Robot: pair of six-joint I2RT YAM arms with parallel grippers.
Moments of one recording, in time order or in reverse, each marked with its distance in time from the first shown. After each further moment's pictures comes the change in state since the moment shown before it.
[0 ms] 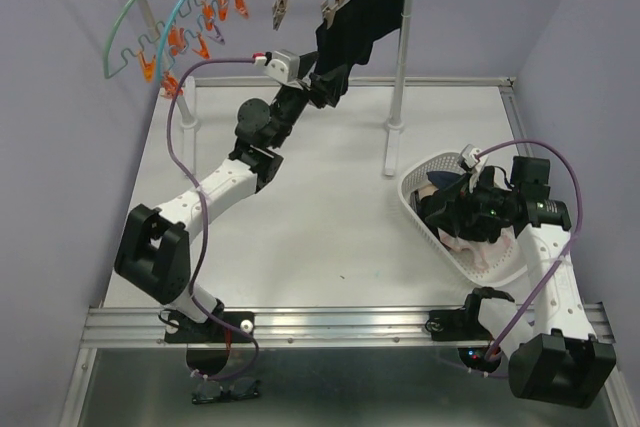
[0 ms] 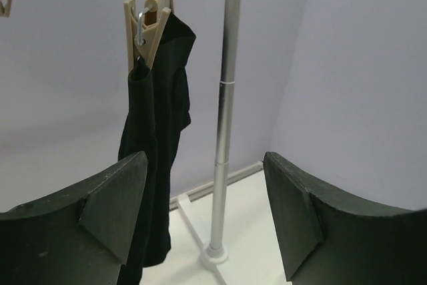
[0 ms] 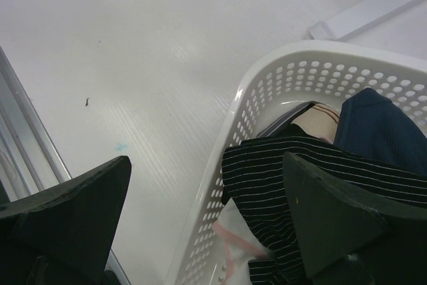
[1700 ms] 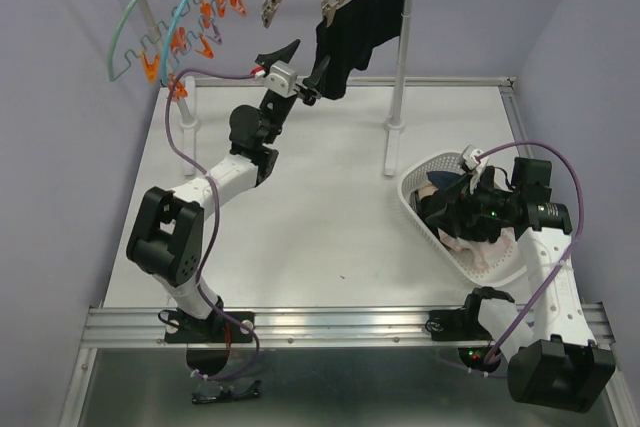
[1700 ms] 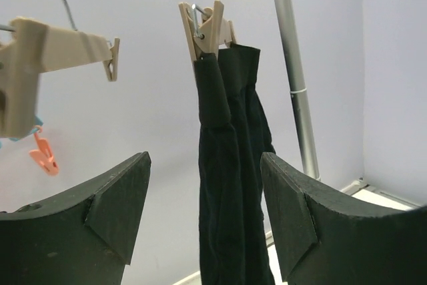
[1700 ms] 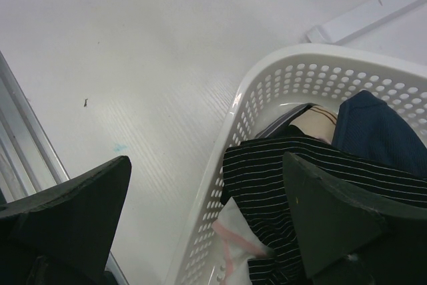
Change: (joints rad) left arm 0.082 0.134 -0.053 0.346 0.043 0.297; right arm 0.000 -0.028 -0.002 0.000 0.002 0.000
